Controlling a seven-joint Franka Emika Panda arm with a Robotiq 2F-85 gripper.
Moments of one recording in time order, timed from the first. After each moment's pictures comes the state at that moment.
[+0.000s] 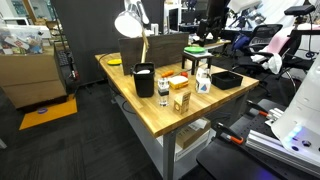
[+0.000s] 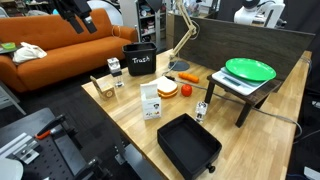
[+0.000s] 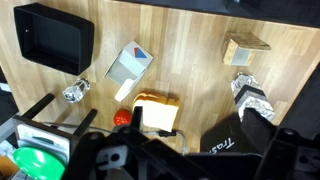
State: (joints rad) arm 0.06 -0.71 0.21 -2.78 -0.11 2.29 0.22
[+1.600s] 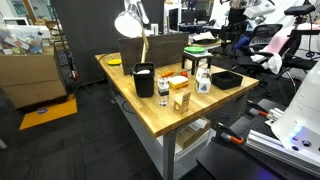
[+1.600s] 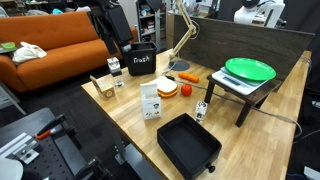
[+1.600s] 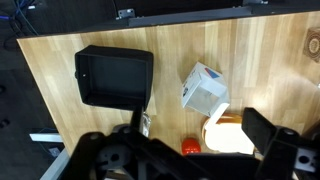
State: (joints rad) arm -0.18 -0.60 -0.08 -2.77 -0.22 2.34 0.03
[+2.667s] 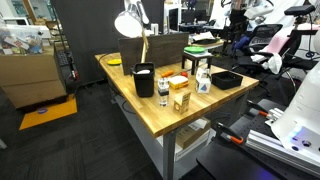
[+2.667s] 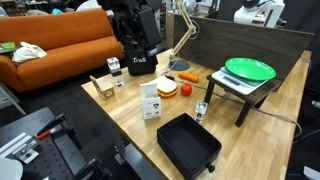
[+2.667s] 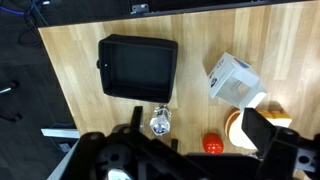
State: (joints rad) arm -0.23 -0.47 -0.13 -2.68 -0.29 2.39 -0.03
